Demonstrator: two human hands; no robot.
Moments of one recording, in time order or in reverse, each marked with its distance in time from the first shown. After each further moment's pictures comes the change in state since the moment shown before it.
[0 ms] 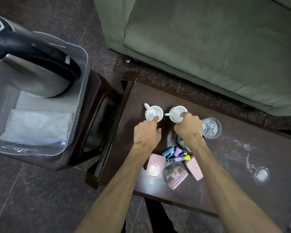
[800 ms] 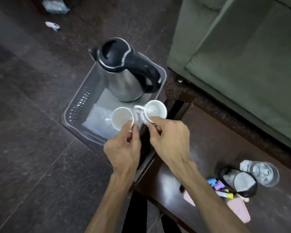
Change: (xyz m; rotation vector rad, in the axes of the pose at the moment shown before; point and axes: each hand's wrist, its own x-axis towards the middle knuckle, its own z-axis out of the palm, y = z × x) left_hand -0.106 -0.153 -0.114 -0.532 0.999 -0.431; right_hand -0.143 -0.202 -0.005 0.218 0.191 -0.835
